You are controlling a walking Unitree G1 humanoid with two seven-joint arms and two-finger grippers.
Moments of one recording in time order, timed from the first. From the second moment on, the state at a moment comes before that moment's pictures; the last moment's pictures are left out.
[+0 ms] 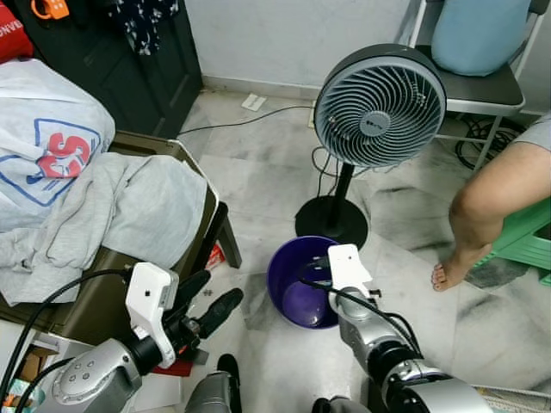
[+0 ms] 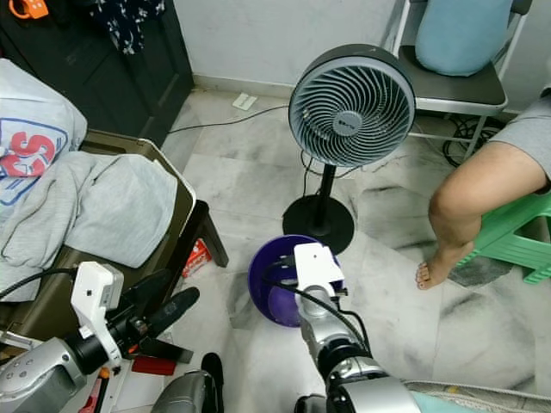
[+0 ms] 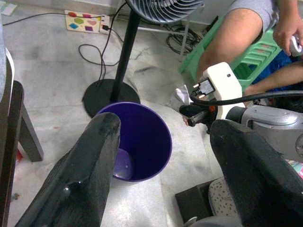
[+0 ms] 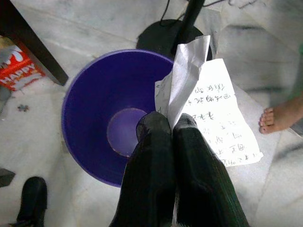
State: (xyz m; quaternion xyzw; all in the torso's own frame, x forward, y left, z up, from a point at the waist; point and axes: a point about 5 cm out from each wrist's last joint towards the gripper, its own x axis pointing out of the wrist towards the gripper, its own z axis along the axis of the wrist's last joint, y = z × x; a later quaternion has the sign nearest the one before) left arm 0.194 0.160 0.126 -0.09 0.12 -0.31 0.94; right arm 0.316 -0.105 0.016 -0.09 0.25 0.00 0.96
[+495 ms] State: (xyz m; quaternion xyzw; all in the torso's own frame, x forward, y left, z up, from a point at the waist) left arm 0.199 0.156 0.126 -0.10 0.11 -0.31 0.94; right arm 0.319 -0.104 0.019 -0.09 0.24 0.01 0.97
